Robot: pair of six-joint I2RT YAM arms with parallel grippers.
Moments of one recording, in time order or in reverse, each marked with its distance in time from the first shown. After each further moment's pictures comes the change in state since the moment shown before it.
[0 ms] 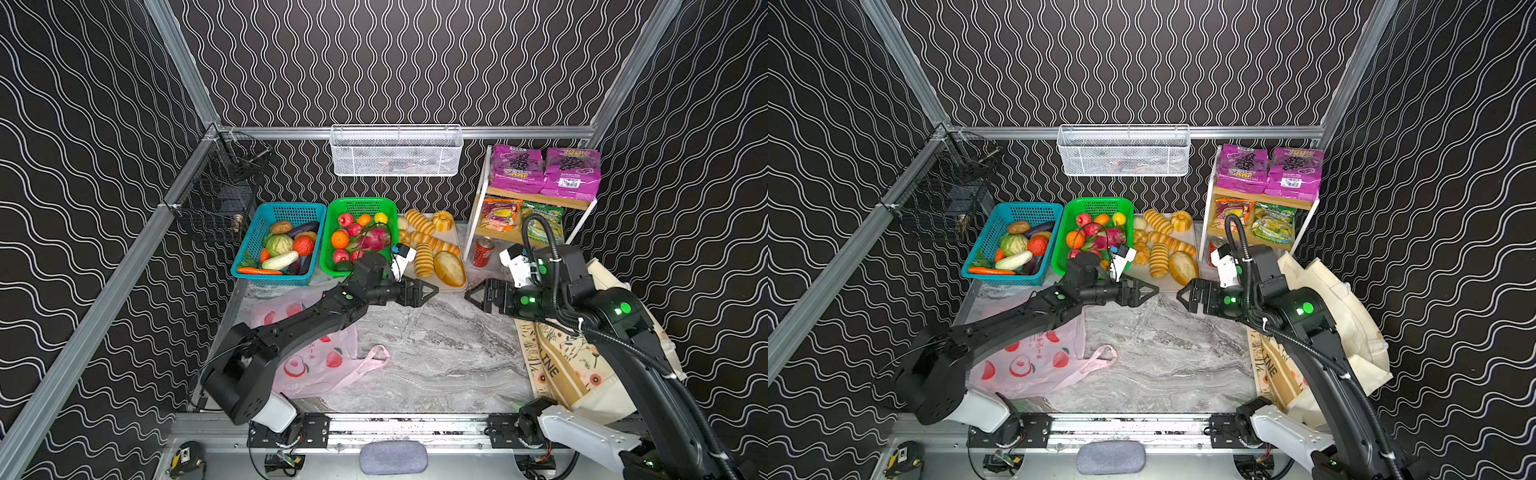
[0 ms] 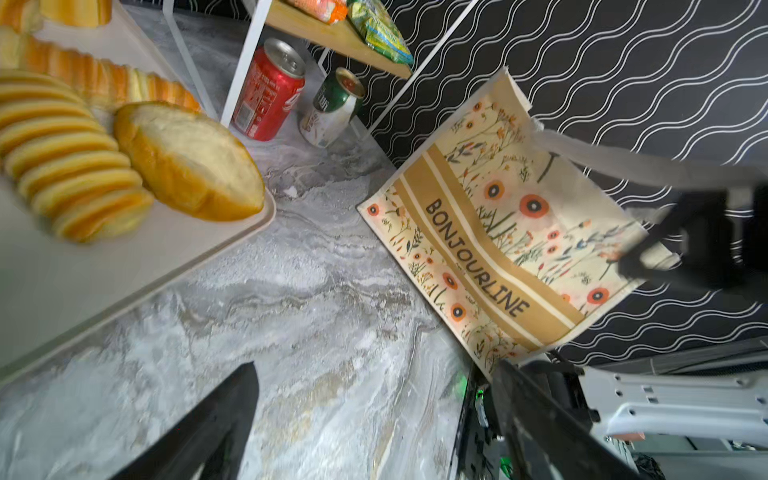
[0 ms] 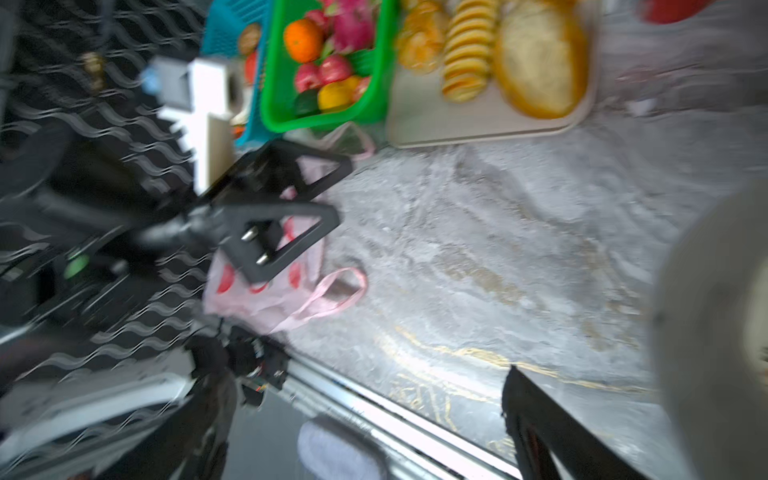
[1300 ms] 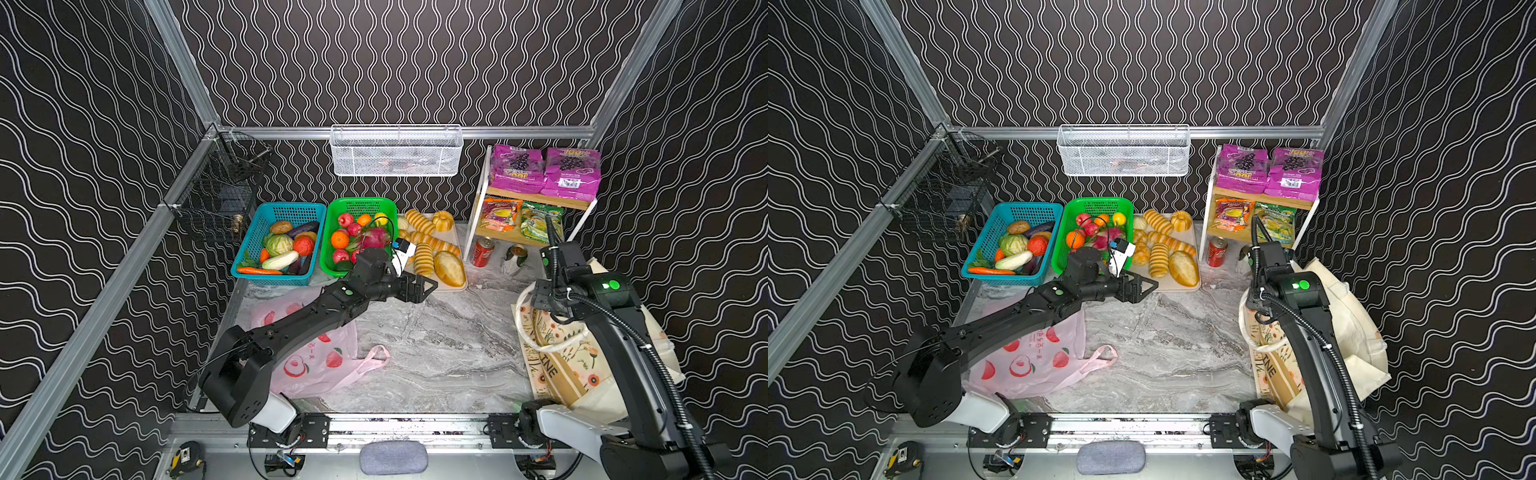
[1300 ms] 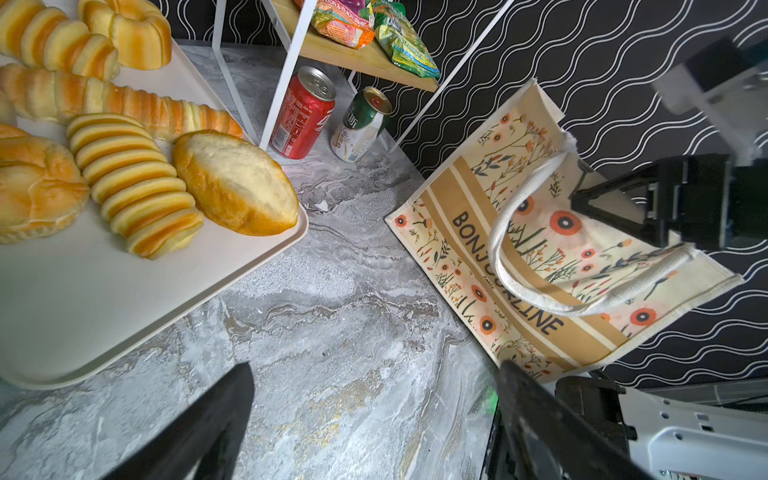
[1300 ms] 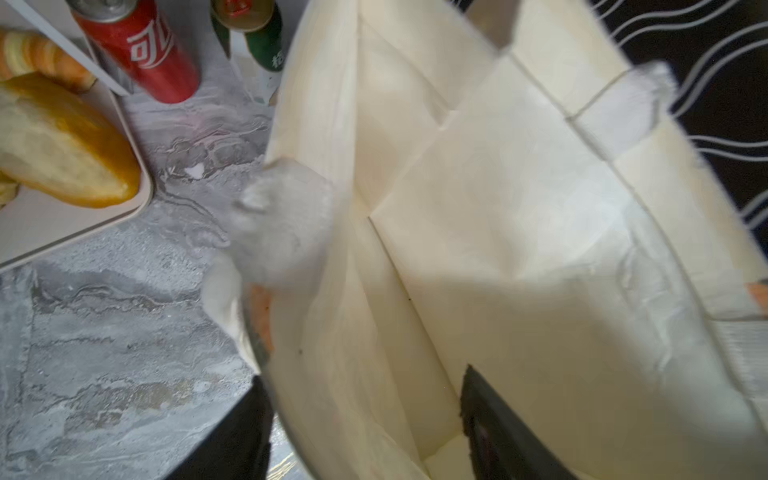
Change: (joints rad) left arm -0.006 -0.036 0.048 -0.150 -0.107 0.076; right arm -0.275 0.127 -0.028 -0.196 0.820 -0.084
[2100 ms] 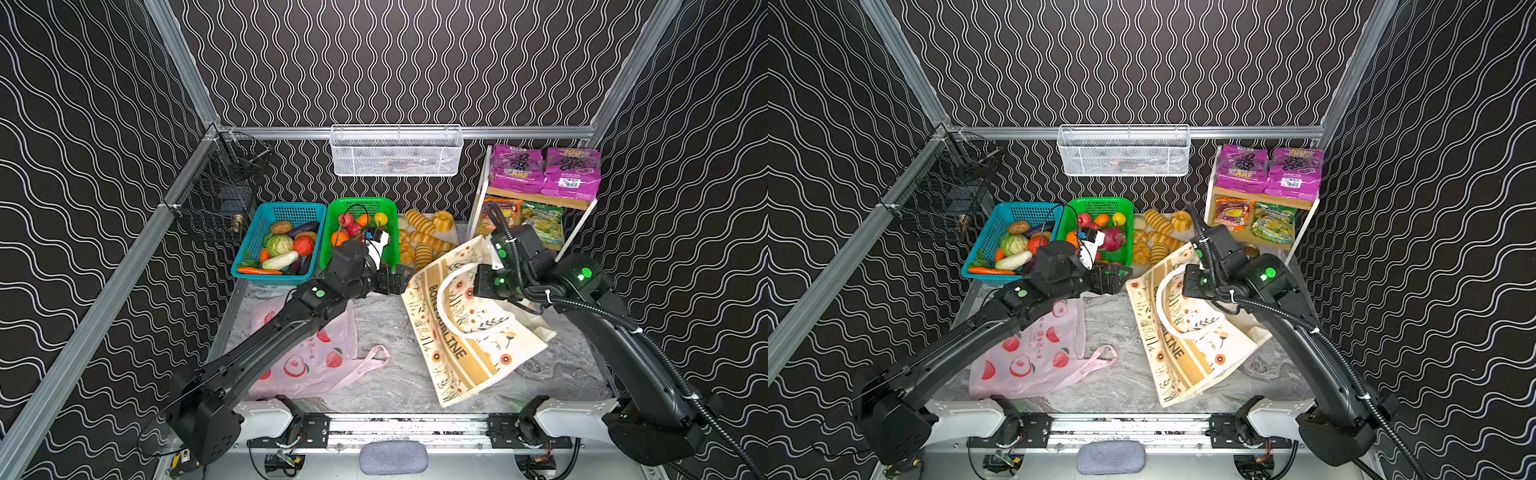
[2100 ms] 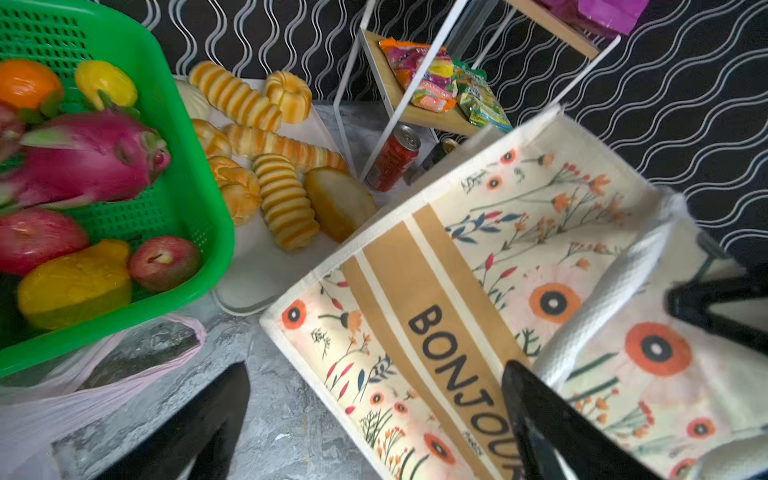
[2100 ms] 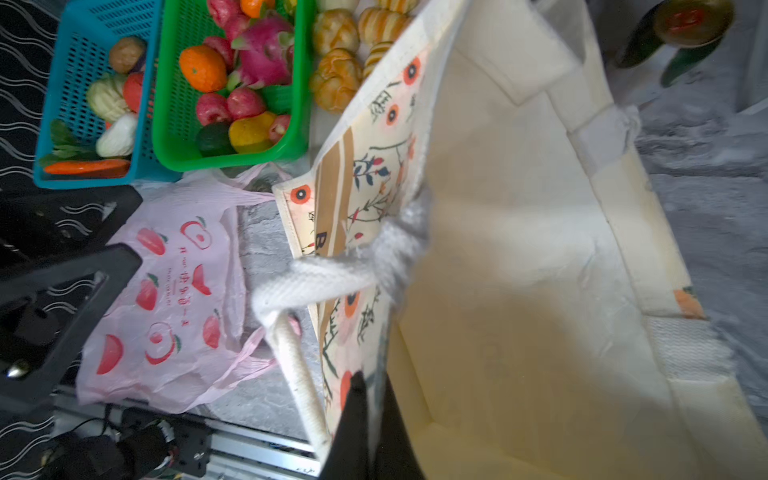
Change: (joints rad) left arm 0.047 -0.236 0.074 -0.338 -0.283 0.007; right arm 0.508 0.147 0.285 0.085 -0.311 0.224
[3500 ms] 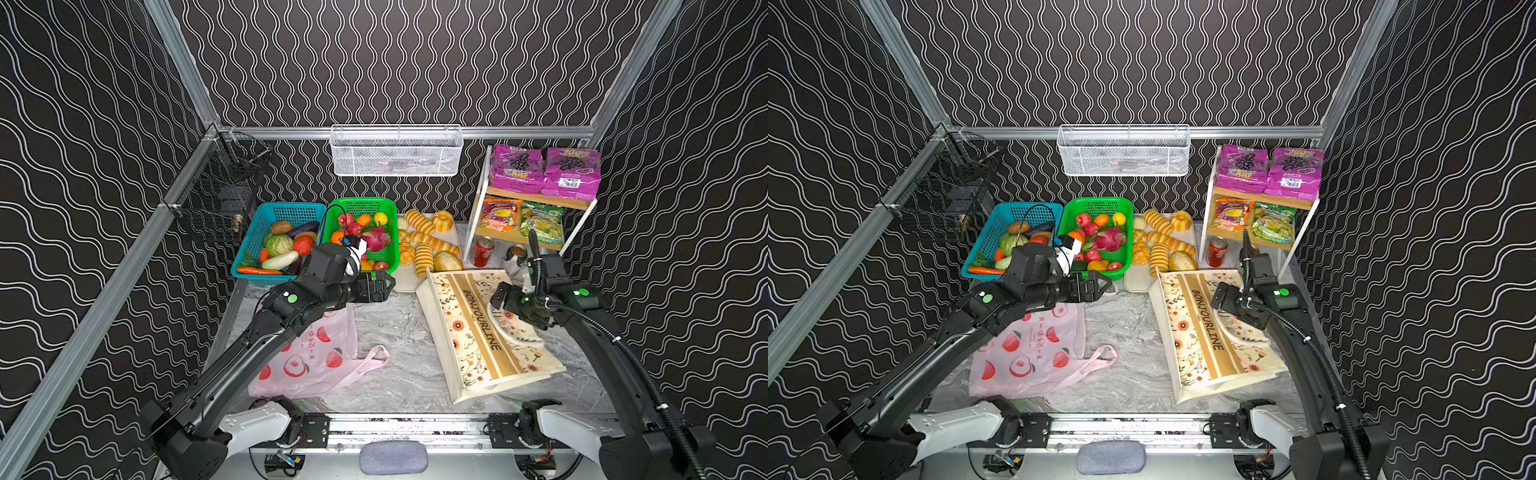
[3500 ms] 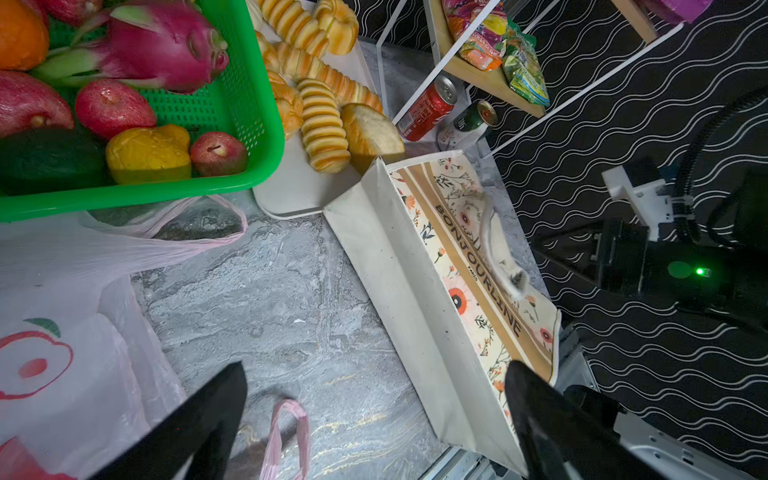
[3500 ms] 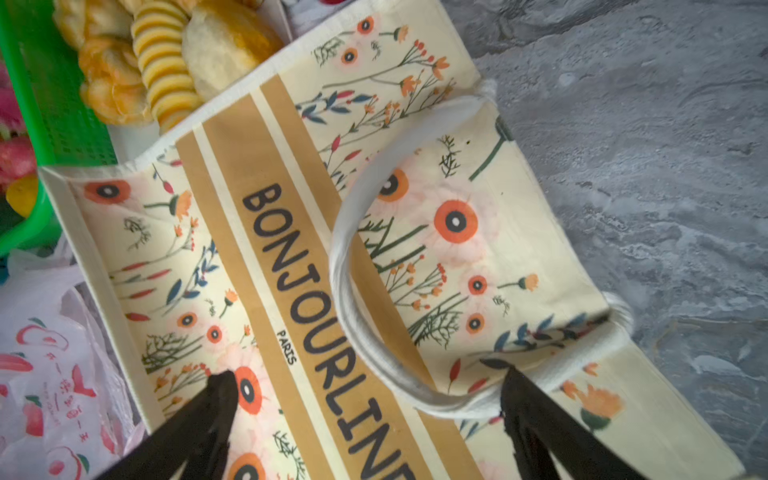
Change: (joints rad) left arm 0.038 -0.104 0.072 -0.354 0.042 -0.100; right arm -0.550 -0.165 -0.557 0.247 -0.172 -0.140
